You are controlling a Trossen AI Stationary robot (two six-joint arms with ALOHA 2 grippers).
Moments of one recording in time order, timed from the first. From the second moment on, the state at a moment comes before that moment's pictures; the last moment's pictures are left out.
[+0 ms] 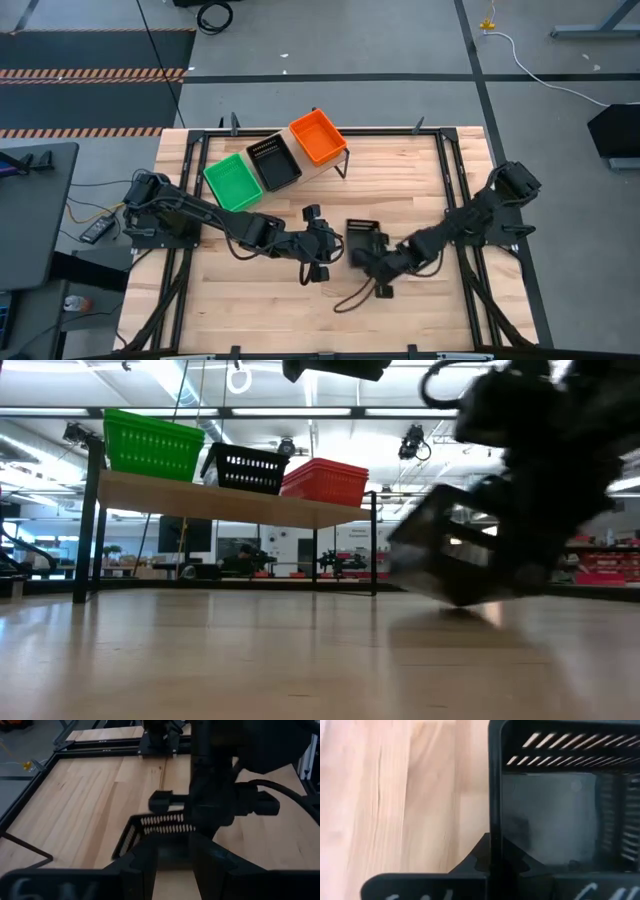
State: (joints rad) left arm -0.33 1.73 1.42 -0.29 -0.47 -0.17; right arm 0.49 1.63 0.82 -0.24 0.24 0.46
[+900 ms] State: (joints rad) left arm -0.36 1.76 1.42 -0.30 -0.37 -0.30; right arm 0.37 1.43 0.82 -0.41 0.38 0.19
